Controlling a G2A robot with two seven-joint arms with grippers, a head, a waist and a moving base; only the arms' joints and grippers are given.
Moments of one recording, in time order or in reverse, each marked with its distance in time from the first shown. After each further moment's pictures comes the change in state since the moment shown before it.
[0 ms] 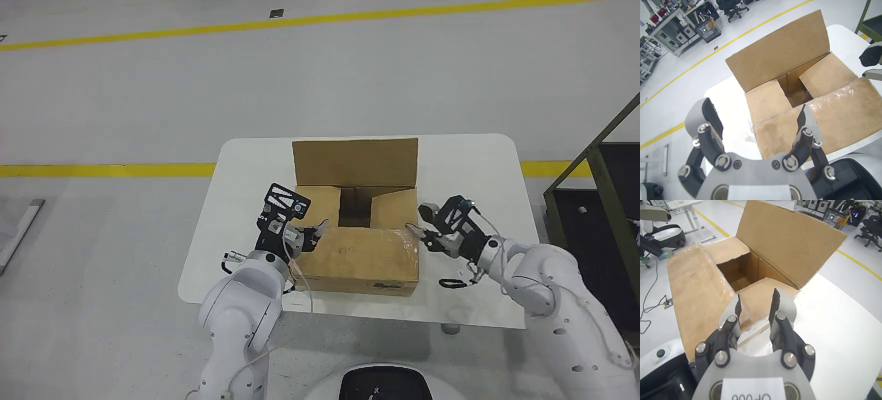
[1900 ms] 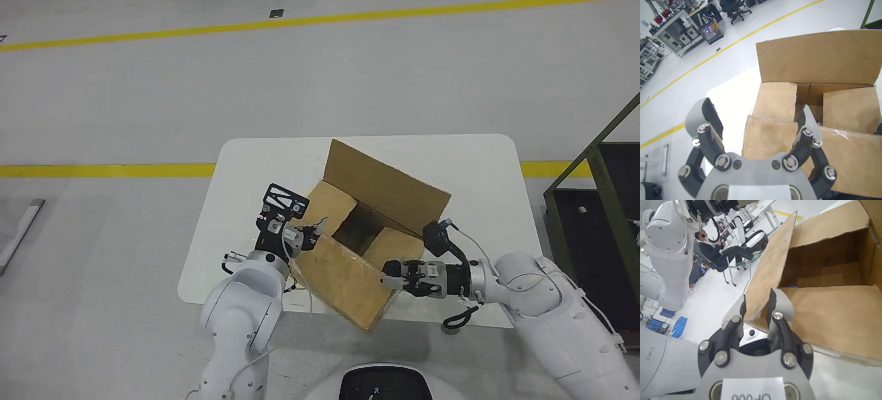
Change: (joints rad) left arm 0.003 0.012 0.007 0.010 0.007 0.033 0.035; right arm 0.049 0.127 -0.205 0.119 1.022 -0.124 0.567
